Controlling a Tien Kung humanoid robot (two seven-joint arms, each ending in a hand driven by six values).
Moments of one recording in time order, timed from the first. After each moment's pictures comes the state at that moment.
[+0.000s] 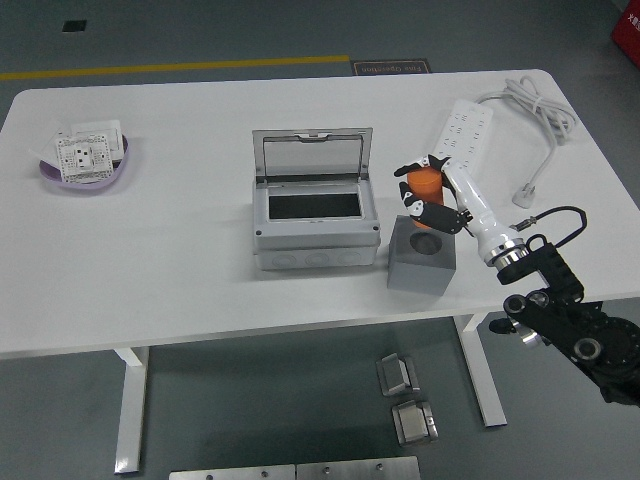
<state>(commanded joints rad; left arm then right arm) -0.02 0.15 -0.48 -0.19 0.40 0.02 0.08 0.58 -0.39 0.58 1.11 -1.20 -0.43 0.34</state>
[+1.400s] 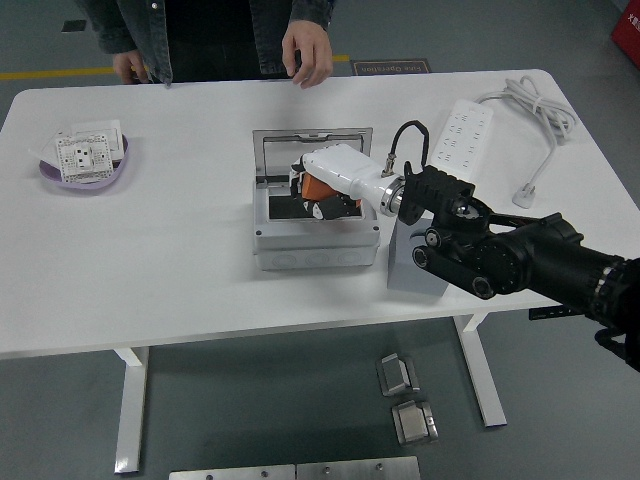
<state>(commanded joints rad) -0.05 0.18 -0.52 -0.19 0.47 0.02 0.10 1.04 -0.14 0.09 0.74 -1.48 -0.29 0.24</state>
